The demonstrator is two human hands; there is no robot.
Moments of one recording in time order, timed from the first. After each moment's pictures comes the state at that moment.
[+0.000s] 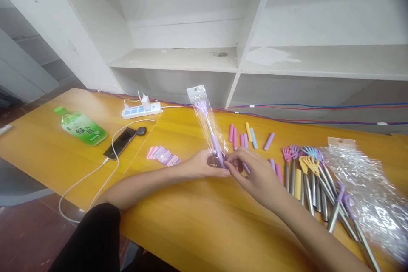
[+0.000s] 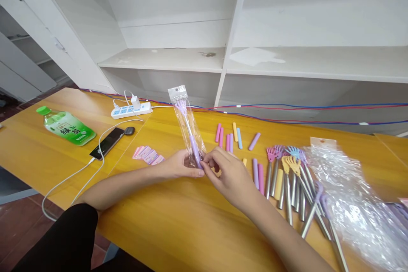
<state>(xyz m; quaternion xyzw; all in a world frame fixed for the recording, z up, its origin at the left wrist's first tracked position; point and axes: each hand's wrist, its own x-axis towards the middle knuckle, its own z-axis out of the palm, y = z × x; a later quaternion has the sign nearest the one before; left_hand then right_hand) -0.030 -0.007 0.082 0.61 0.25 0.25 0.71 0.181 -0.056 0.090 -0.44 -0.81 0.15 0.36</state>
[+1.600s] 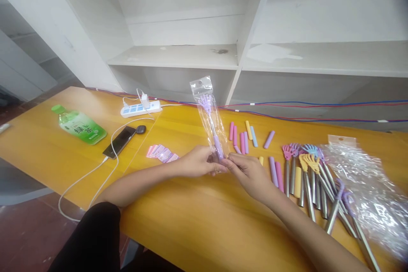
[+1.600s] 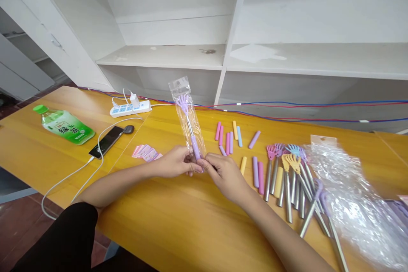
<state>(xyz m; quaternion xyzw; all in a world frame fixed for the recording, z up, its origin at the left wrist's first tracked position) -0.040 0.005 0.079 0.71 0.33 0.16 0.59 0.176 -0.047 0.063 -0.45 -0.78 0.29 0.33</state>
